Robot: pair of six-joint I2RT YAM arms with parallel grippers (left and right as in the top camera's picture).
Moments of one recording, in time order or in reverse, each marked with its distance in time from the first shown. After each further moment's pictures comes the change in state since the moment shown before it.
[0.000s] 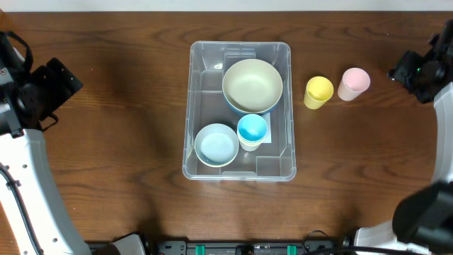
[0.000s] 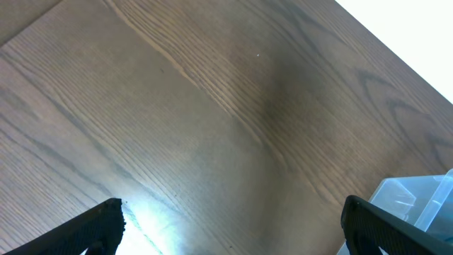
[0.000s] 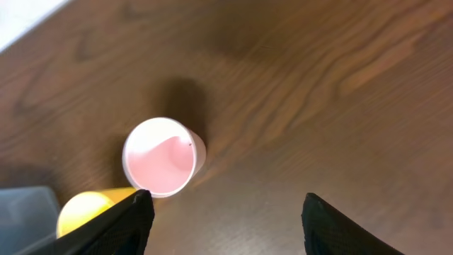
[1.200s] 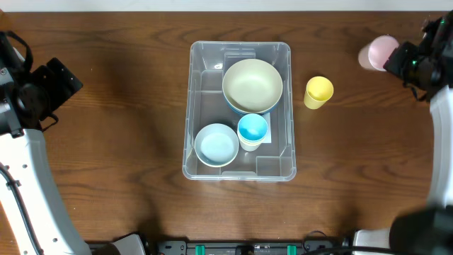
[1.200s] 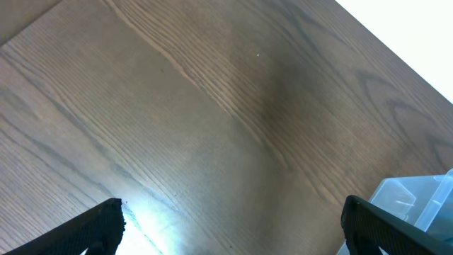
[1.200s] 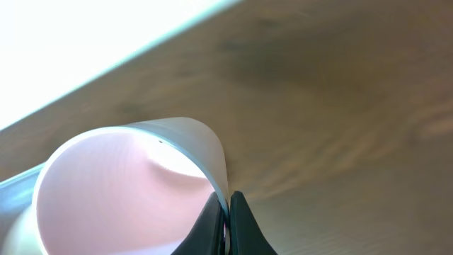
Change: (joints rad) left arm 0.000 0.000 0.000 0.000 0.000 0.000; right arm 0.108 -0.188 0.000 0.043 -0.121 -0.011
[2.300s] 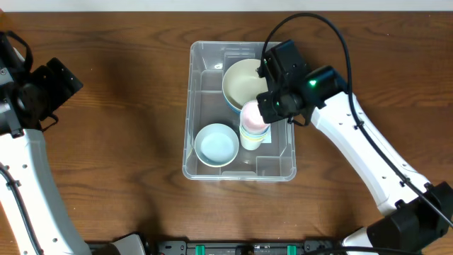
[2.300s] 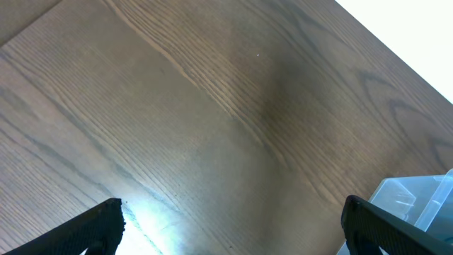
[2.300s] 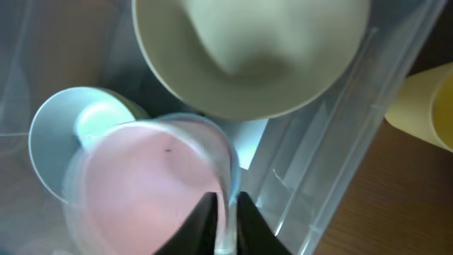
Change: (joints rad) left arm 0.000 0.000 0.000 0.000 0.000 0.000; right arm 0.738 0.148 0.003 -0.262 0.133 -0.104
